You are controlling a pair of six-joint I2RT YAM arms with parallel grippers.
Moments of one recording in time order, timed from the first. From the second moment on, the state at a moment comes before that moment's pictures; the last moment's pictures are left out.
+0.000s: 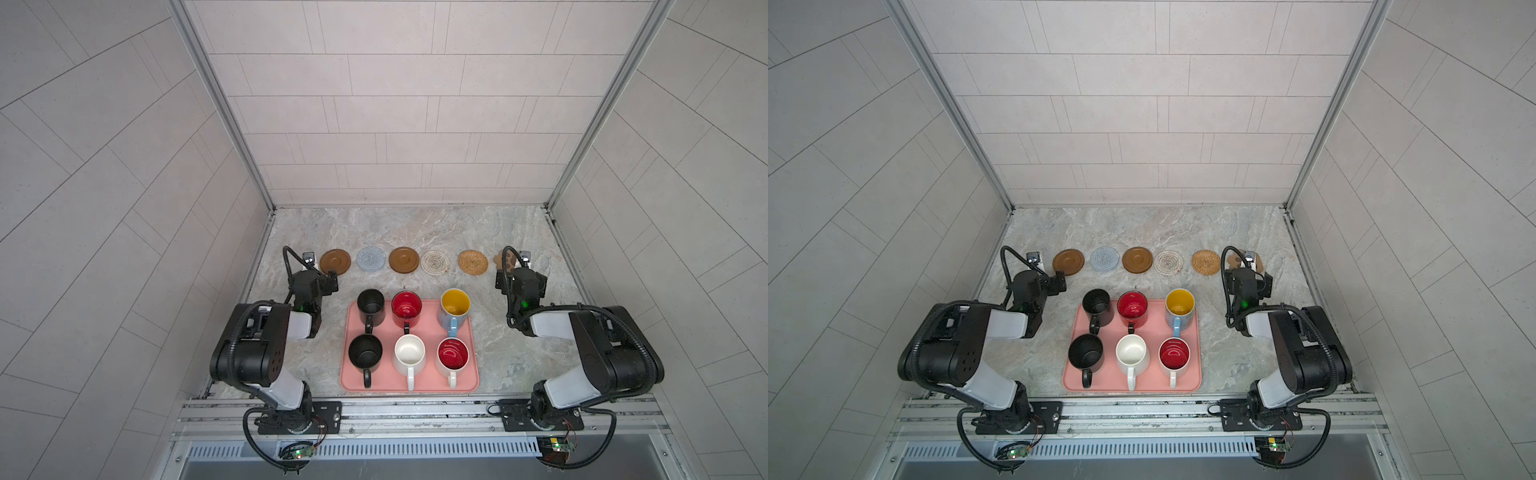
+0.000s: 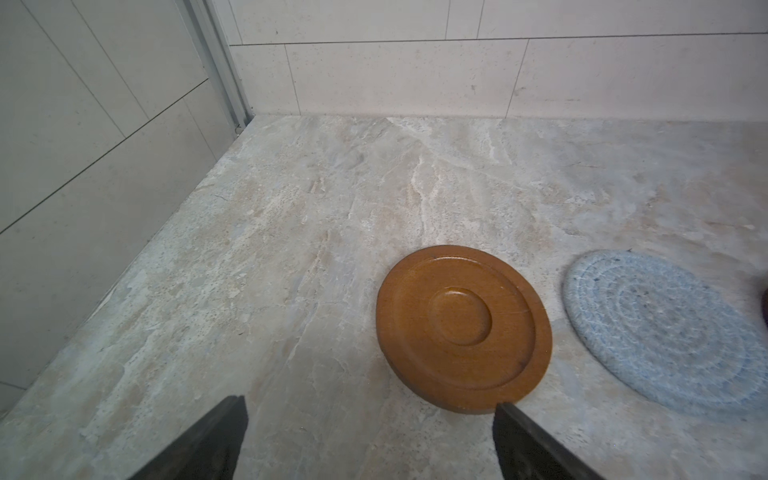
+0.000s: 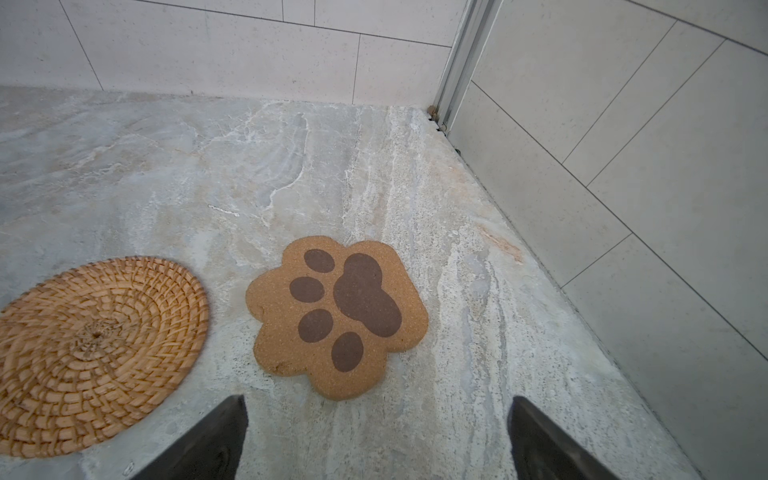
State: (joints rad) left arm -0.03 1.57 0.40 0.76 -0.21 -0.03; right arm 0.08 1.51 0.42 0.65 0.48 0.03
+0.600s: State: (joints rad) left arm -0.20 1.35 0.86 -0.12 0.00 -0.32; right arm 0.10 1.14 0.87 -0.32 0.38 0.24
